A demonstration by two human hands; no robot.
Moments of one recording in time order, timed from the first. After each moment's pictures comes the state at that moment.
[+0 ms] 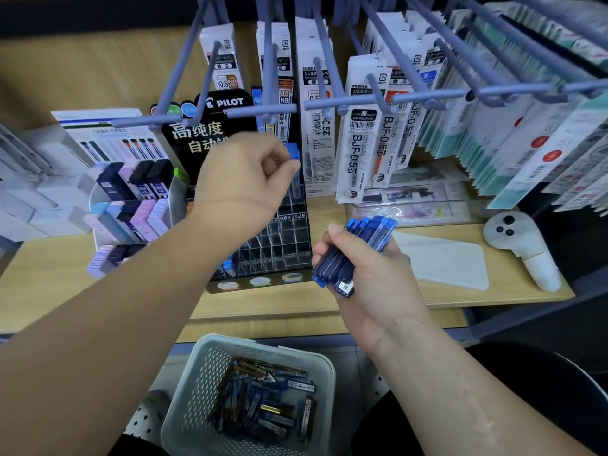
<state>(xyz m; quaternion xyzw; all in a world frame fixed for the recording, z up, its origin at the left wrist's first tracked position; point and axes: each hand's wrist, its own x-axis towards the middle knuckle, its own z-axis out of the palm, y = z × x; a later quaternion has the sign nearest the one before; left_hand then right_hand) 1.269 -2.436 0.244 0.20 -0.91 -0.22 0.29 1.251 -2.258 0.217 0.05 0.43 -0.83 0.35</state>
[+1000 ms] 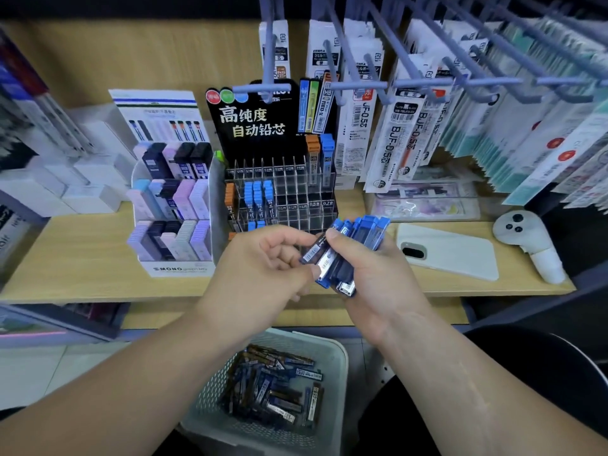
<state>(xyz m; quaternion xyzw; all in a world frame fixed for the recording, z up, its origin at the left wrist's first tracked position) 1.388 -2.377 0.226 0.27 -0.72 -0.63 0.15 1.288 -2.270 0.210 -0.01 0.55 -0.75 0.36</state>
